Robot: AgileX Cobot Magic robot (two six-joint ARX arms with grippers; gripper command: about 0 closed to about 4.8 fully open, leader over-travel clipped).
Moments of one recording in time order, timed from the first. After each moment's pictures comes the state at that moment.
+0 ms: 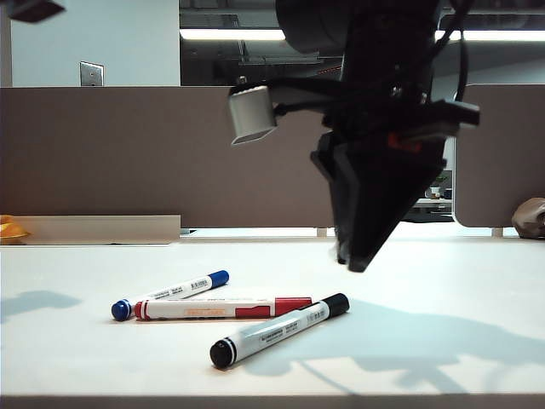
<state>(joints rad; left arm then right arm) -0.20 1.10 1.09 -1.03 0.14 0.40 0.78 1.65 1.23 -0.97 -0.10 -0.97</state>
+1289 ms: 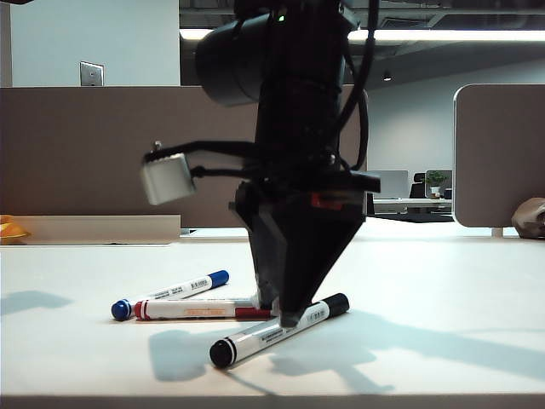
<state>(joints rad) -0.18 1.06 1.09 -1.02 0.15 0.39 0.87 1.91 1.42 -0.98 -0.11 -1.08</state>
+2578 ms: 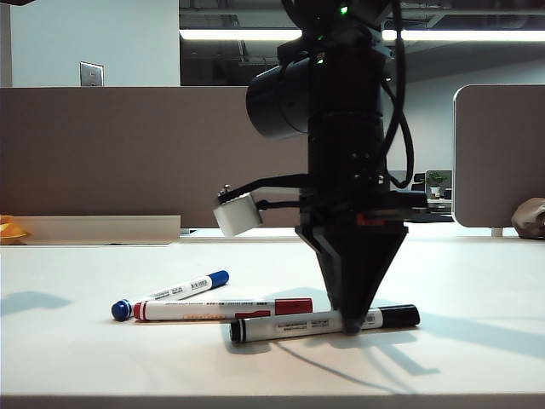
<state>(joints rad) -0.18 1.06 1.09 -1.03 0.16 0.39 0.74 1.94 1.41 -1.05 -0.05 -1.05</state>
